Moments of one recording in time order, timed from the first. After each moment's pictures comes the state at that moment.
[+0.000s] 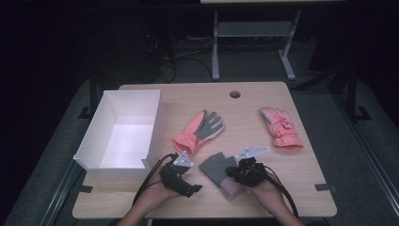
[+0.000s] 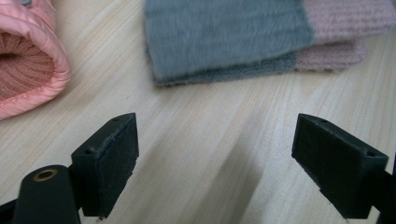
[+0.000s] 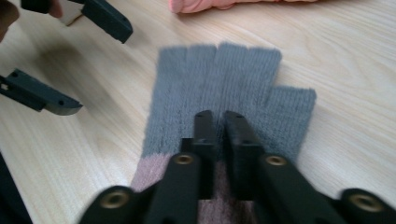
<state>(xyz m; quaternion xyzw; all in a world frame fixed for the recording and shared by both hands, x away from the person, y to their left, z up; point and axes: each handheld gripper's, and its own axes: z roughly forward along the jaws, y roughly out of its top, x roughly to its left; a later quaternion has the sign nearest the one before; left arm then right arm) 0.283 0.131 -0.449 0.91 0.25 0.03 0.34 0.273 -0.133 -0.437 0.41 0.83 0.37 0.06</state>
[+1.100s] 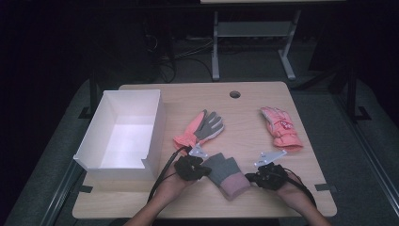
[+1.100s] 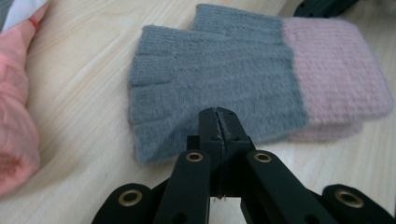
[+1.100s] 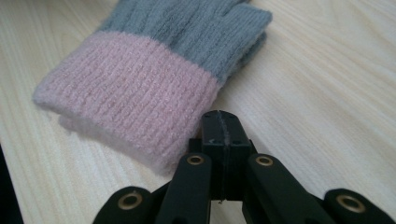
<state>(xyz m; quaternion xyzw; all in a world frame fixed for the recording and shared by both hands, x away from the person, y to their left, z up) 0.304 0.088 -0.443 0.90 0.27 0.02 0.34 0.273 -0.193 -0.455 0.32 0.88 0.33 0.06</state>
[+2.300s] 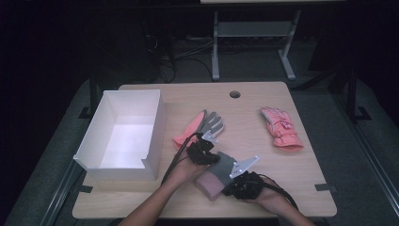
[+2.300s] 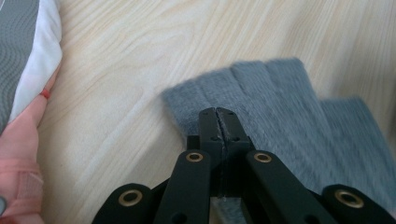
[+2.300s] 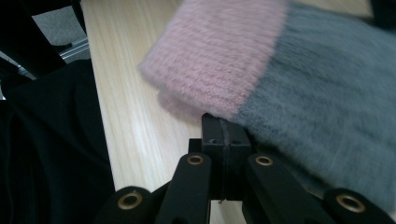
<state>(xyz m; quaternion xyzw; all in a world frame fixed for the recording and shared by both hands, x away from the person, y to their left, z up) 0.354 0.058 -0.447 0.91 0.26 0.01 0.34 0.259 -0.126 -0.459 0.23 0.91 0.35 -0.03</state>
